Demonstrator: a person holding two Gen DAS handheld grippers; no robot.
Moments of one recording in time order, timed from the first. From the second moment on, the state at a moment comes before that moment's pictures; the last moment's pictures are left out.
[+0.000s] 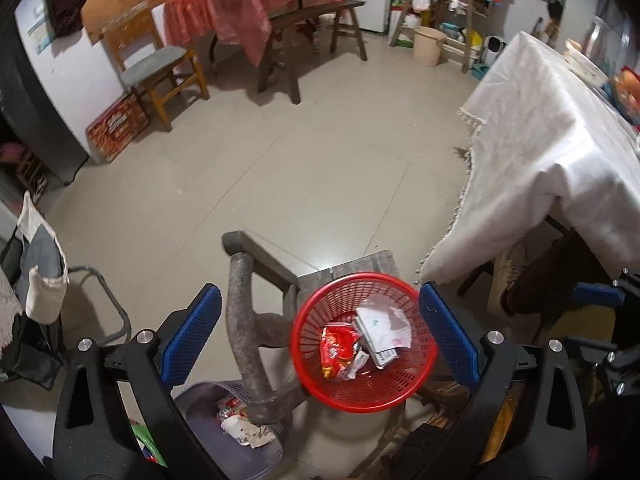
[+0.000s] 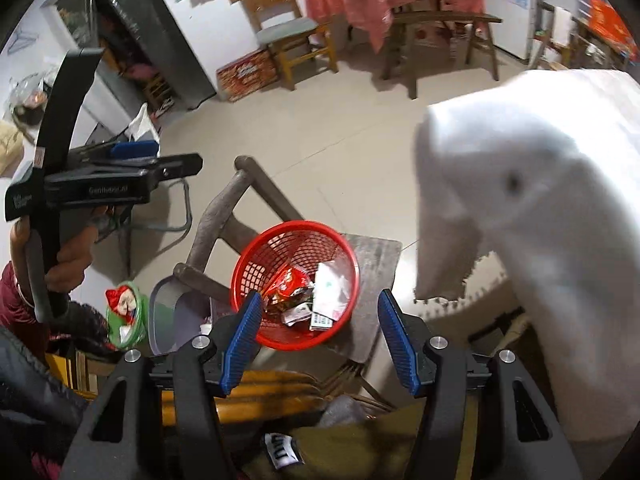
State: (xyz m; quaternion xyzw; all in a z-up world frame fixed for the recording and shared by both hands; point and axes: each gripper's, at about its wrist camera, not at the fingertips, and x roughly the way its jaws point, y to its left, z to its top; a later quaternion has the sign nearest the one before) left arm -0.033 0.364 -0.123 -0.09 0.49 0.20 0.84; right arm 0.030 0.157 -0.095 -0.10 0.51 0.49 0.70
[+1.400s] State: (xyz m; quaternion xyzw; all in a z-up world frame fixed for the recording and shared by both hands) left arm 0.057 0.075 -0.050 0.06 0.40 0.01 0.91; right arm 0.097 -0.153 -0.039 0.10 0.37 0.28 0.88
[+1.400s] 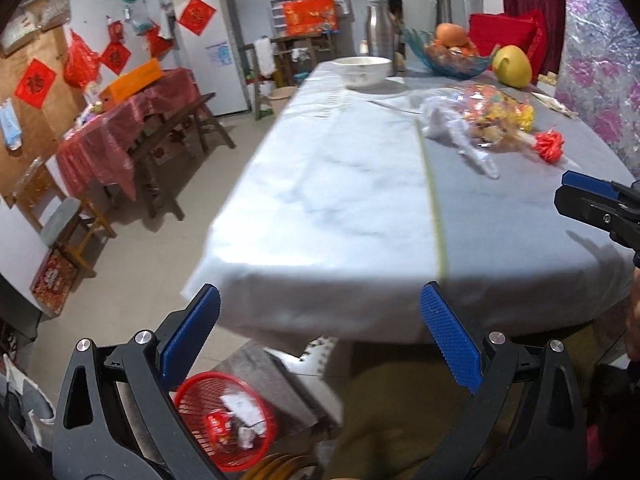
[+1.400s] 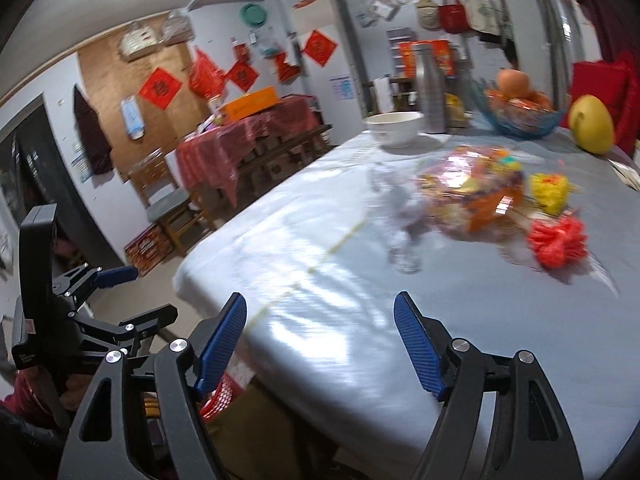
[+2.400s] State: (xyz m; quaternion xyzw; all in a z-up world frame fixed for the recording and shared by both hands) left arm 0.270 -0.021 -0.080 -0.04 0.46 -0.07 0.89; right arm 0.142 -0.278 -0.087 0.18 0.39 0.15 0.89
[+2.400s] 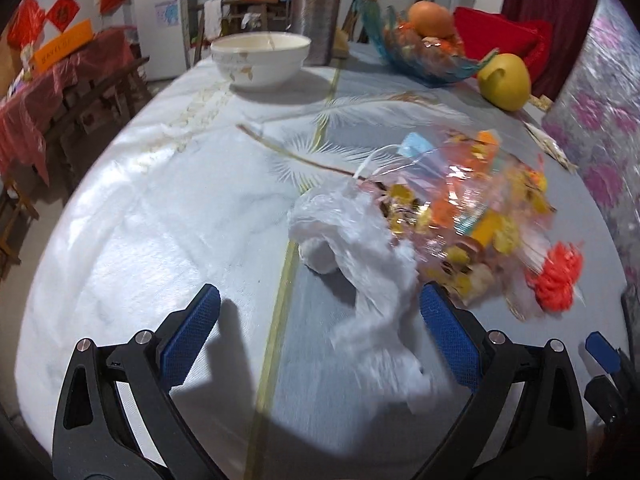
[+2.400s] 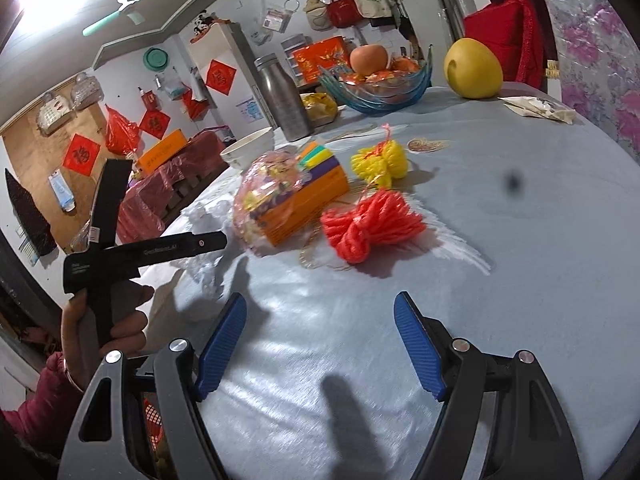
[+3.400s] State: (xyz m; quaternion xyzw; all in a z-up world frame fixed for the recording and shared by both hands) left arm 0.220 0.018 -0.062 -0.12 0.40 -0.13 0.90; right arm 0.198 -0.272 -0.082 0.19 0.38 0.13 0.90
